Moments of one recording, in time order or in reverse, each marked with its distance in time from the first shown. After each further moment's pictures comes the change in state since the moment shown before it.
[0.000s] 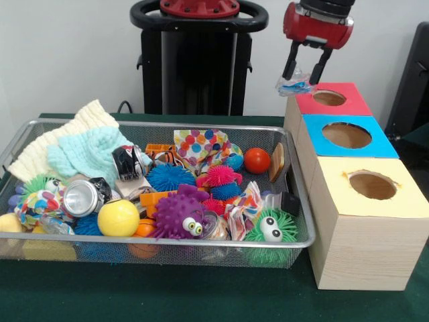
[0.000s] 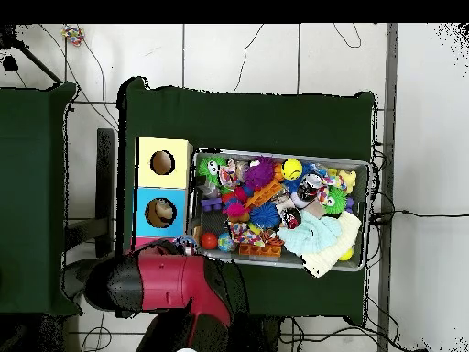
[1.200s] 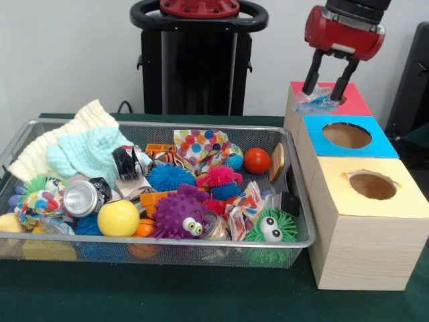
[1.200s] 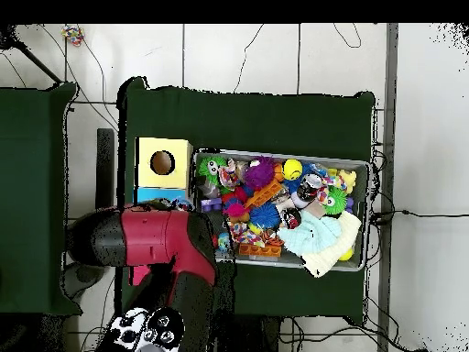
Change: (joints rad) arm 0.037 0.125 -0.056 -0.266 0.020 0.083 0.007
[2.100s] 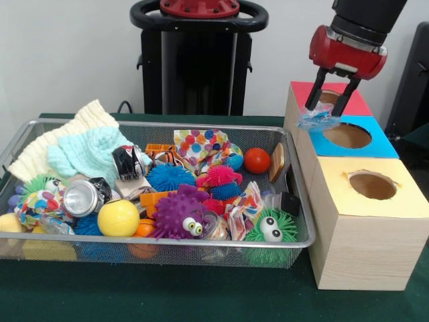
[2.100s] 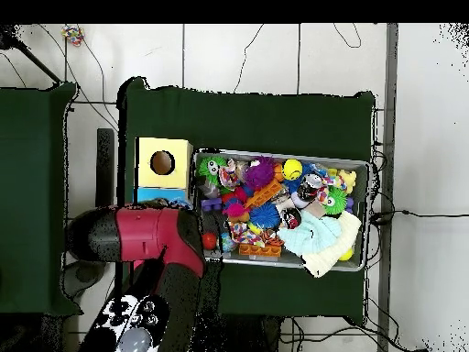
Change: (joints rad) arm 0.037 0.072 -0.030 -0.018 0.027 -0.023 0.039
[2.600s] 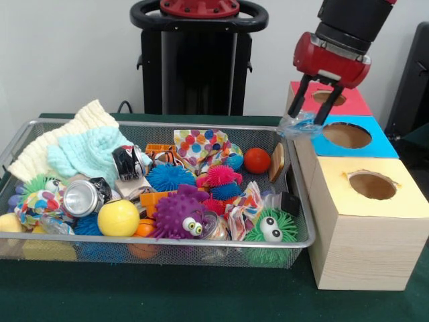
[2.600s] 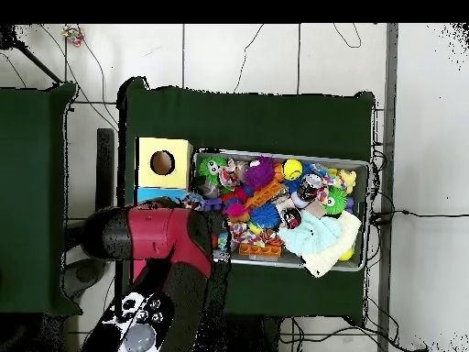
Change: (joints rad) arm 0.006 0.041 -0.058 -0.008 0.001 -0.056 0.000
